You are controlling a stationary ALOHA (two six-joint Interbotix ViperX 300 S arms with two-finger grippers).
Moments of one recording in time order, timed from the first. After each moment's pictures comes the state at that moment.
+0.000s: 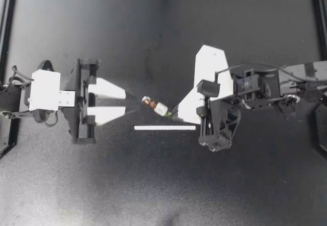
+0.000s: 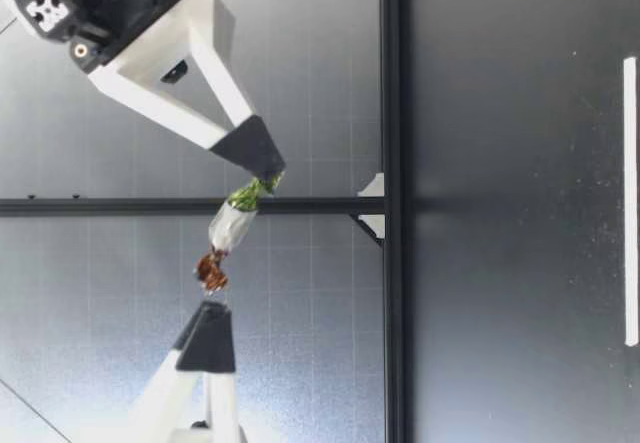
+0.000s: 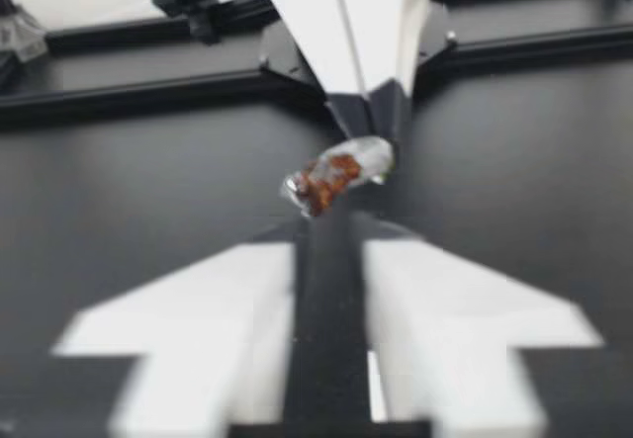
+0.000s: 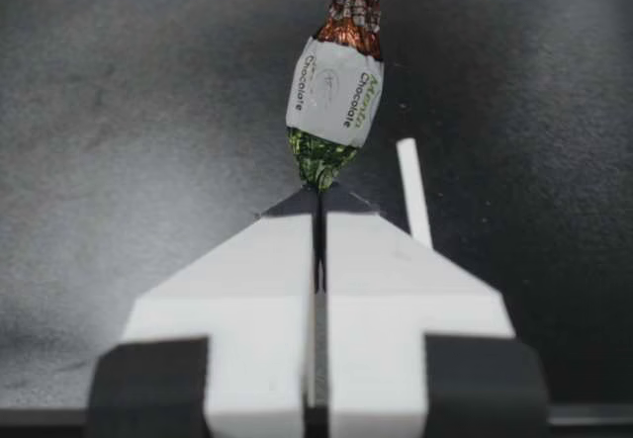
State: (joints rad) left arm 0.01 -0.27 1.01 -0.02 -0.61 0.15; right arm -0.03 -0.17 0.61 0.20 0.25 0.02
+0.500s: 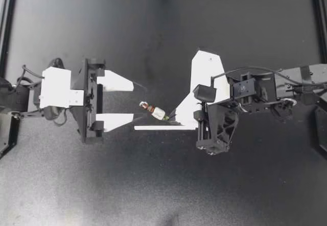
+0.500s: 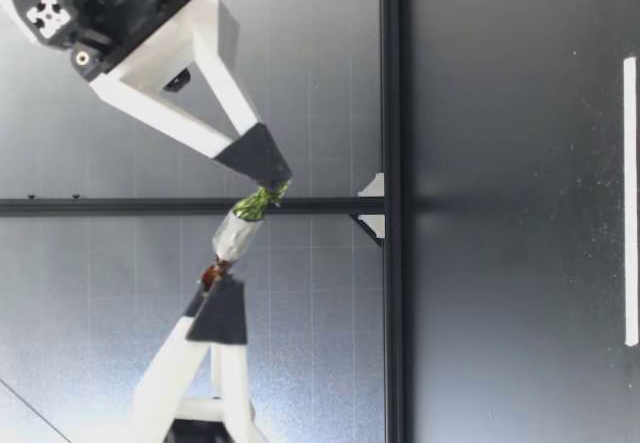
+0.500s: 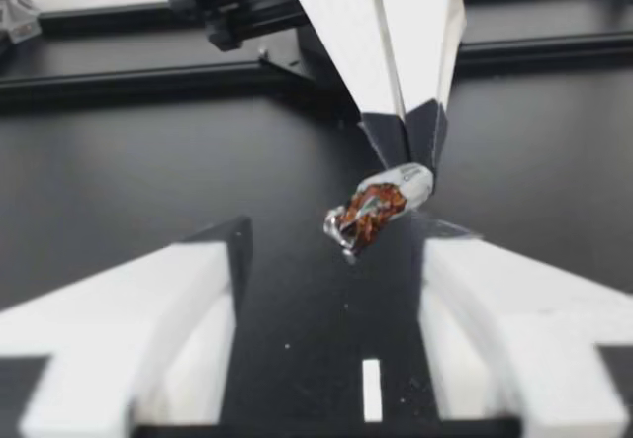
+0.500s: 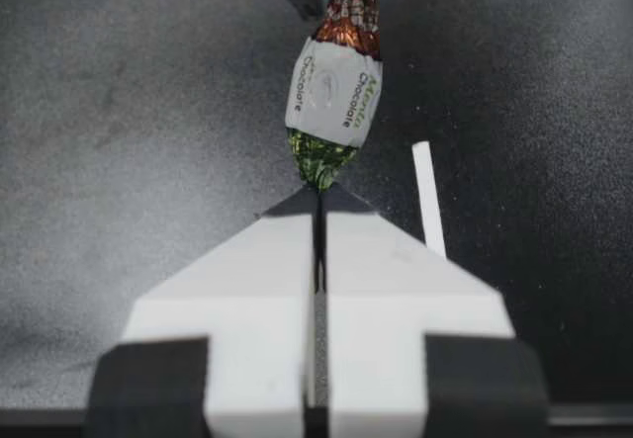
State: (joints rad) left arm 0.01 -0.21 0.97 -0.03 -0.61 0.13; right arm -0.02 -0.15 0.60 0.20 0.25 0.02
